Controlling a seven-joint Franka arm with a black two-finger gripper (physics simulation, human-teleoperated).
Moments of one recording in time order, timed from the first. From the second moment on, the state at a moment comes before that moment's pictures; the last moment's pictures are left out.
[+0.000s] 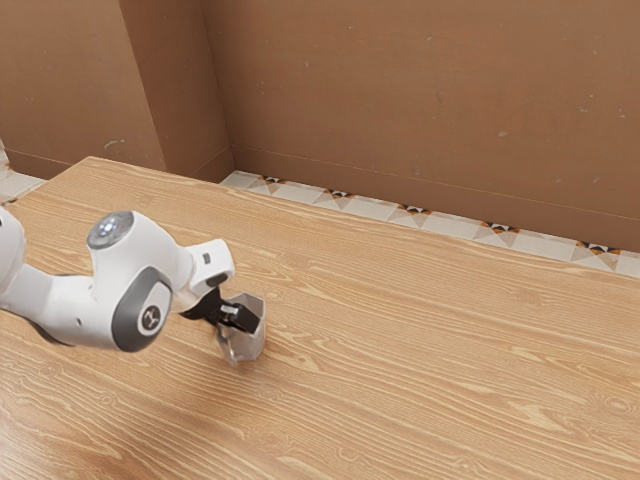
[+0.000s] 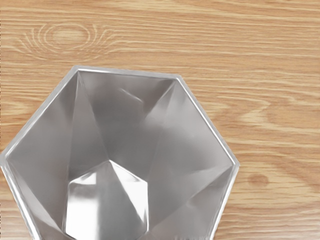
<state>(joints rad) -0.24 -0.04 0.12 -2.61 -0.28 3.02 0.16</state>
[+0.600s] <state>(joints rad) -0.25 -0.18 0.13 -2.62 -0.28 2.99 0.17</state>
